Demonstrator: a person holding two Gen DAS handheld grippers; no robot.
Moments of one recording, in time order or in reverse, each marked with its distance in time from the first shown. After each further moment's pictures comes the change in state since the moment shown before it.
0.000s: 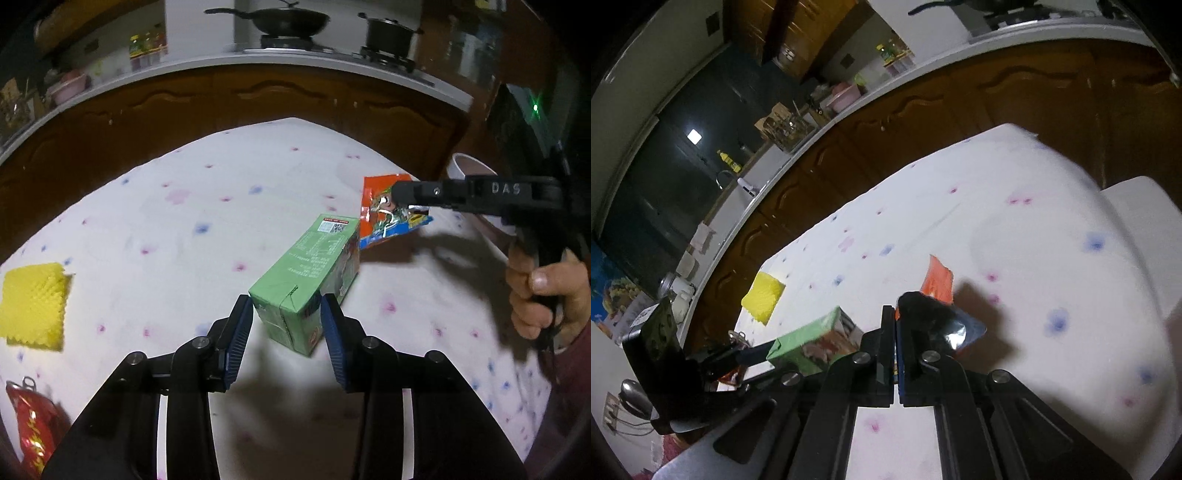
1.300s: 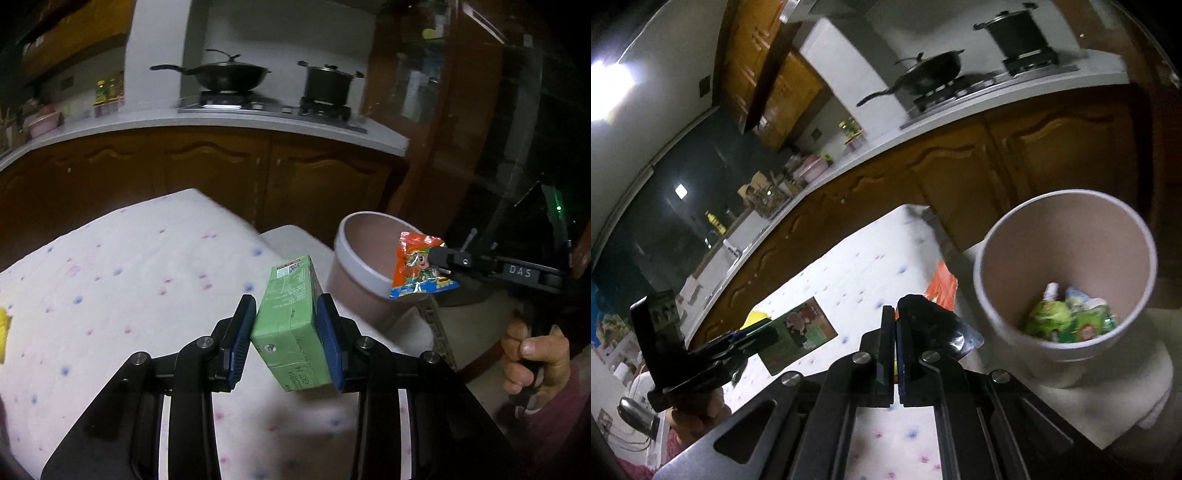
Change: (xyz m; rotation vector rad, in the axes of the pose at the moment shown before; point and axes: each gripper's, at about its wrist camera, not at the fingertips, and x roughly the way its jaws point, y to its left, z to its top) left arm -0.035 -0.157 0.056 -0.016 -0.199 -0.149; right arm -0.204 -0.086 -0.042 0.074 -0.268 -0.108
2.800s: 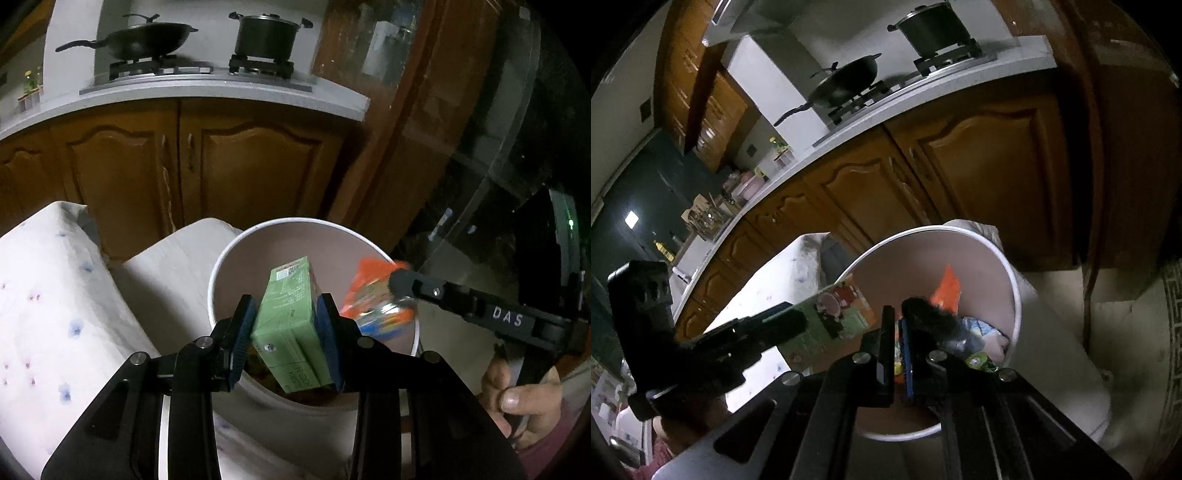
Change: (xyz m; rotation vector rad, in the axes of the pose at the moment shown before) left arm 0.179 -0.117 0.068 0.052 0.142 -0.145; right arm -0.002 -0.123 0.049 0.106 0.008 -0.178
